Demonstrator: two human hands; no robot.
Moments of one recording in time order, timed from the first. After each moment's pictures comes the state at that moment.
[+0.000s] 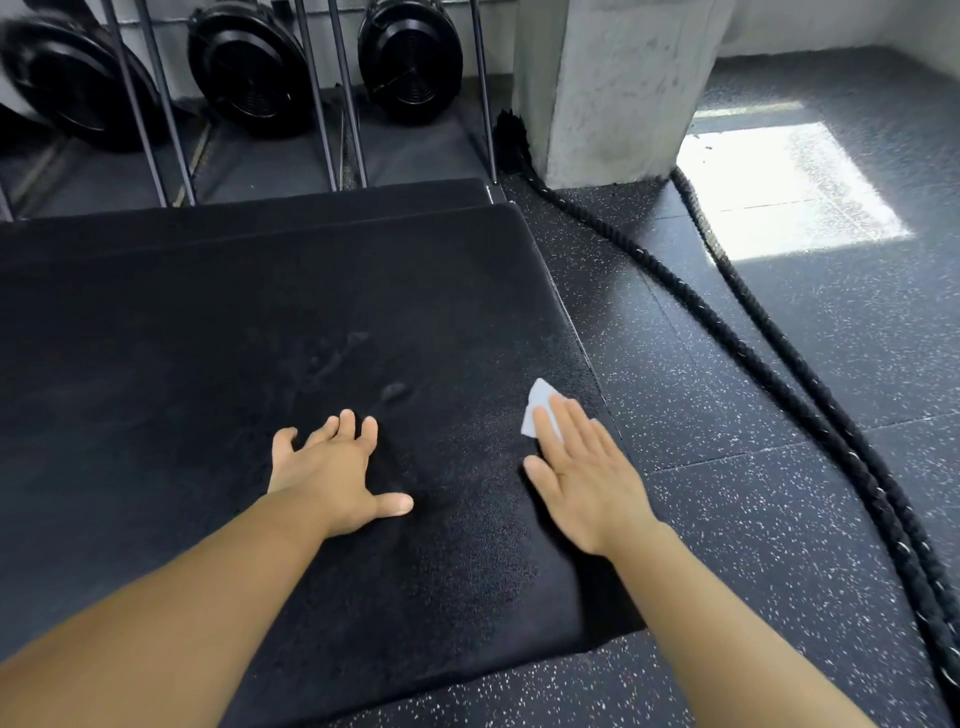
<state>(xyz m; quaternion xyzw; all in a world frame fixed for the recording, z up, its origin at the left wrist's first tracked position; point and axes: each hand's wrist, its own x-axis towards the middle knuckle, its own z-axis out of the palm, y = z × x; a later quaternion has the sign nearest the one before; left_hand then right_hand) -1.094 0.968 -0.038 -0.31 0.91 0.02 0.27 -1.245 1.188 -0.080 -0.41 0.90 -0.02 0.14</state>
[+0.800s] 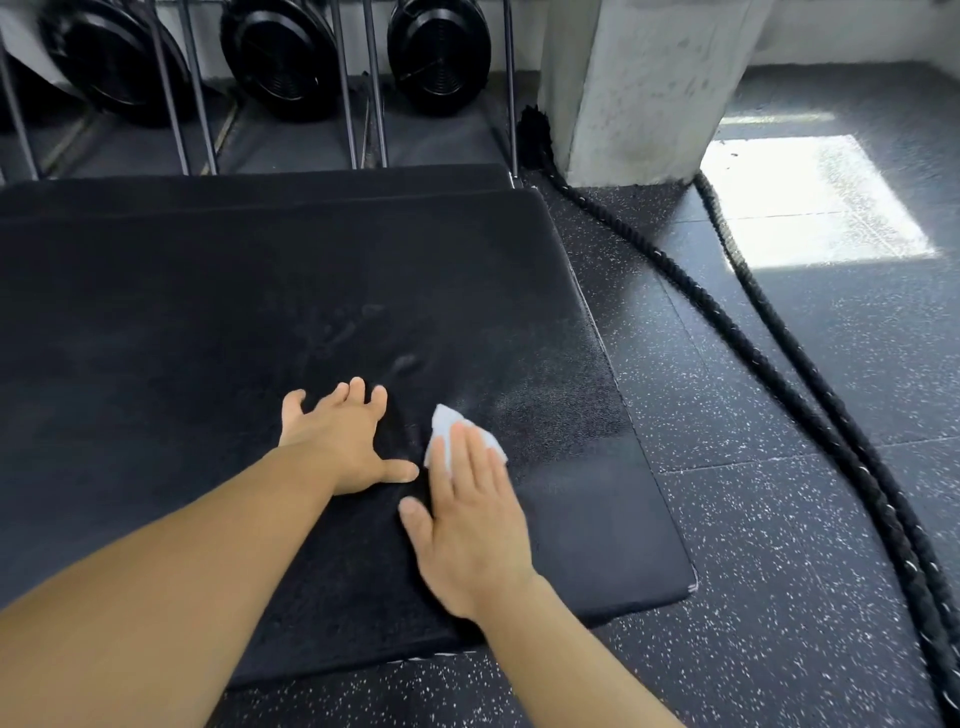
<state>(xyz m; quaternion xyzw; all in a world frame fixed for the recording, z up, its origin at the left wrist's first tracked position) -1.095 0.966 -0.045 -0.32 0.91 0.01 0.27 -1.132 1.137 -0.078 -0.47 0.86 -0.09 0.16</state>
